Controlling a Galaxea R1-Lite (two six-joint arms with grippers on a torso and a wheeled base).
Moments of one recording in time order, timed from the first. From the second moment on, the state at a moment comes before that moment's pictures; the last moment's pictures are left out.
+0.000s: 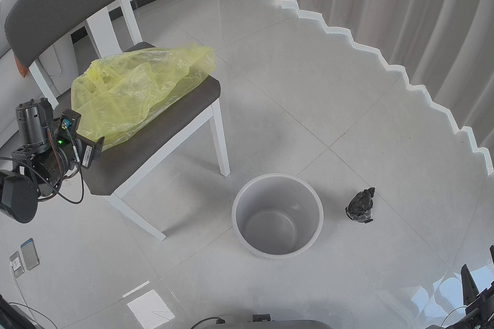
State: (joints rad) left arm -0.04 1.61 -0.69 -0.71 0.26 0.54; right arm 0.00 0.02 -0.02 0.00 -0.01 0.01
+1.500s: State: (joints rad) left arm -0.46 1.35 -1.14 -0.17 0.00 0.67; right arm 0.05 0.66 -0.64 -0.09 0.09 -0.03
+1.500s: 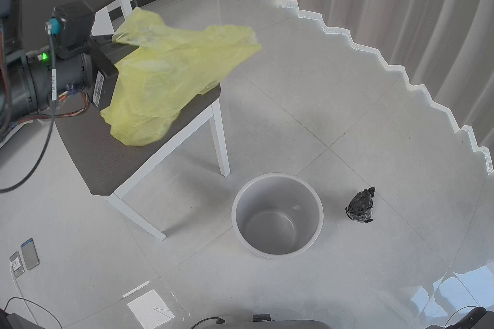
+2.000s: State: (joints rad) left arm -0.69 1.24 -1.17 -0.06 -0.04 1.00; right arm 0.13 1.01 -0.84 -0.09 0.10 -0.06
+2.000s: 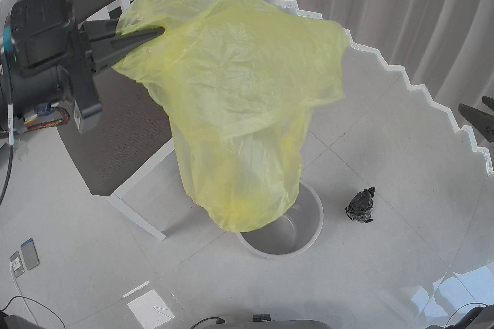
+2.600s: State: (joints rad) left arm -0.72 1.28 -1.17 -0.07 -0.05 1.09; right arm 0.14 1.15 -0.84 -0.09 0.23 0.02
